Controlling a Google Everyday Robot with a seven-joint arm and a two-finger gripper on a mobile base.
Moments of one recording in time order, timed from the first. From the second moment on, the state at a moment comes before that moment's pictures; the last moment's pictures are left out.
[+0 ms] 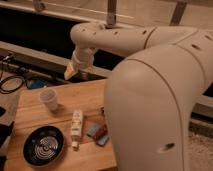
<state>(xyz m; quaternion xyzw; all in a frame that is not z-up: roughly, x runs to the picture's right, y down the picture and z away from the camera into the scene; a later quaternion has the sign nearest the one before) -0.144 -0.081 0.728 -0.29 0.00 0.53 0.80</state>
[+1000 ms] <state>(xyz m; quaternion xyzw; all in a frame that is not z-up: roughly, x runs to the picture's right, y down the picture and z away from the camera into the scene) -0.229 -0.087 0.732 -0.31 -0.01 0.51 0.80</state>
